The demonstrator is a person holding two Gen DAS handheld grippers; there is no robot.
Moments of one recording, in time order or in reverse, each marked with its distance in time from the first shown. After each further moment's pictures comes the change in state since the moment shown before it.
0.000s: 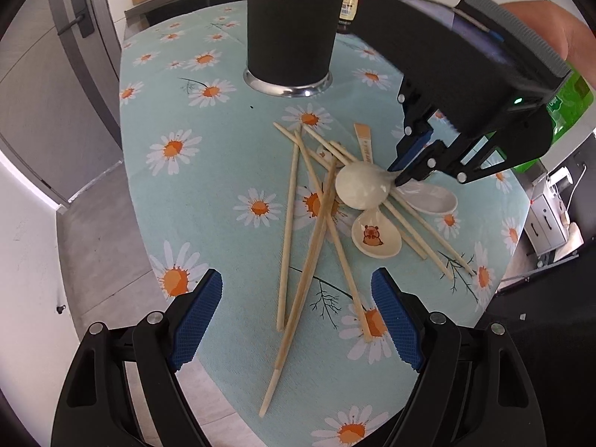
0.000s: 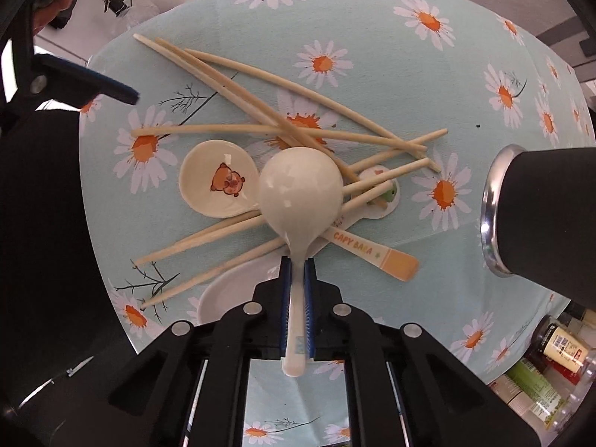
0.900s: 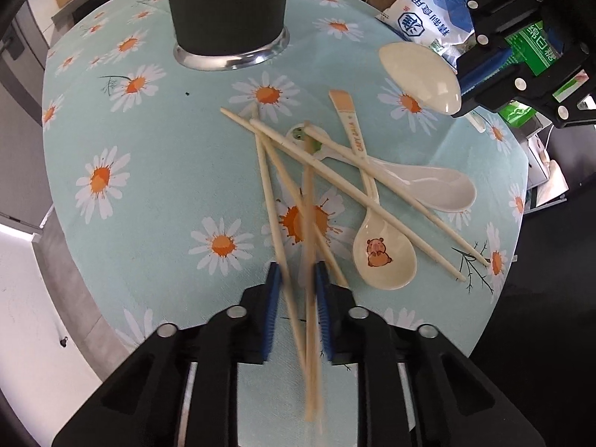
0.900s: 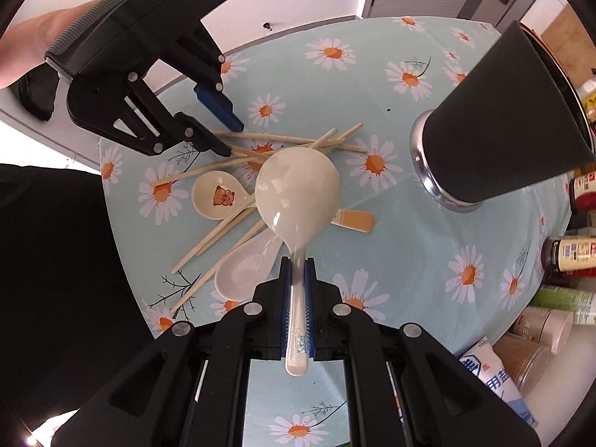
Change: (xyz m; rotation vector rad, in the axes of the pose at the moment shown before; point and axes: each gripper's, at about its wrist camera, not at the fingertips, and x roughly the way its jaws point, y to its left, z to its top) left arm 0.061 -0.005 0.045 0.176 0.186 -0.109; right arm -0.060 -0.024 -0.073 0.308 -0.252 0.007
